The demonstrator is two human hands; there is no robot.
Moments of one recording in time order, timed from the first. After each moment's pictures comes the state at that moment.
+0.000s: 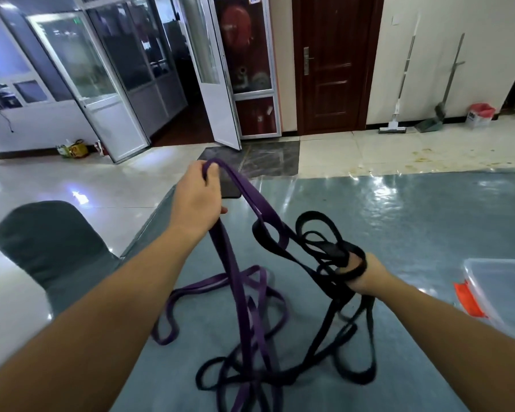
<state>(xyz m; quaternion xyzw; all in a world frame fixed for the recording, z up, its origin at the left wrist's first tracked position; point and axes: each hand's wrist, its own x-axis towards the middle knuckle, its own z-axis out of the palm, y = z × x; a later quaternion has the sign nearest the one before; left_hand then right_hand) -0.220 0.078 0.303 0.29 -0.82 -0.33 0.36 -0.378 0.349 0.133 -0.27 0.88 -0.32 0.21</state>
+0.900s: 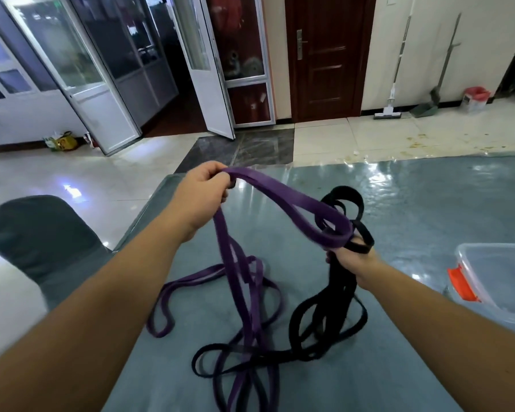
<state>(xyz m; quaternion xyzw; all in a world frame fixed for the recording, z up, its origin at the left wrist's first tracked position) -0.223 0.092 0.300 0.23 -0.81 -0.49 0.21 -0.373 0.332 0.124 -0.08 0.73 -0.64 0.22</state>
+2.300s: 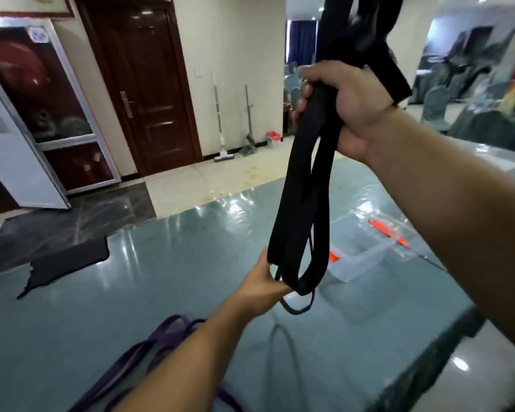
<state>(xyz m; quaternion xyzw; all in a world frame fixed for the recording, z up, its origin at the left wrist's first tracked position) -0.242 0.224 0.181 -0.11 -0.80 -0.58 -0.10 -0.262 0.383 0.476 -0.16 0.57 -0.80 -0.02</state>
